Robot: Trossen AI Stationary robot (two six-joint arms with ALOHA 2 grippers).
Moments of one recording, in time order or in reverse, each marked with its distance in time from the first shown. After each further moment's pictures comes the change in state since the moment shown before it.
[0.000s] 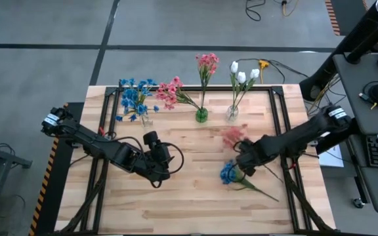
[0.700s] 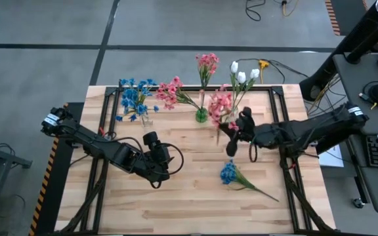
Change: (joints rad) left arm -0.002 0.000 0.000 -0.005 0.005 -0.002; right arm -0.120 -0.288 -0.037 1.125 0.514 -0.864
